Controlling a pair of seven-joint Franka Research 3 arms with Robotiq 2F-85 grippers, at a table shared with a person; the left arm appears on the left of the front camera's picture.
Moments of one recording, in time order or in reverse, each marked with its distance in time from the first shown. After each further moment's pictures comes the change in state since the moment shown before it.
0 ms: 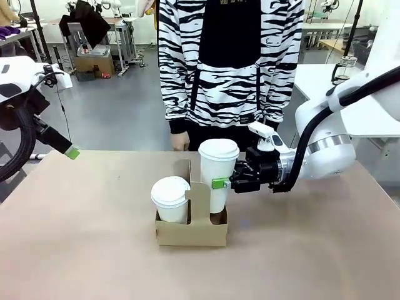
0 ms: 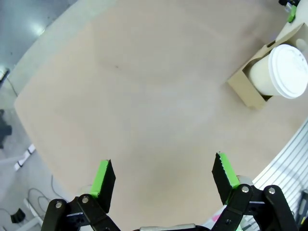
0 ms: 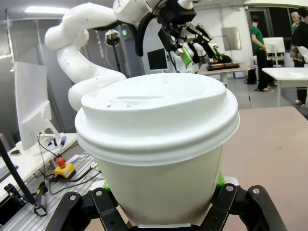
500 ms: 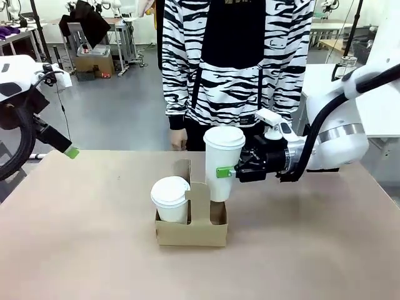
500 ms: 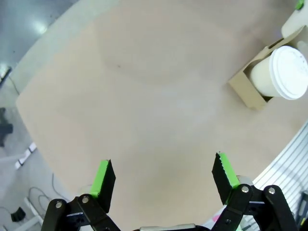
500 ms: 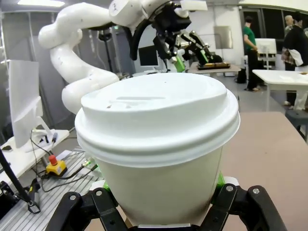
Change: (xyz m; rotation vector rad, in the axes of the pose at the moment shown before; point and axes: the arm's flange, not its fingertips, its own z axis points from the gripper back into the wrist) left arm 0.000 0.000 0.002 0.006 -0.002 0.001; right arm 0.030 0.007 0.010 -0.046 0.029 0.054
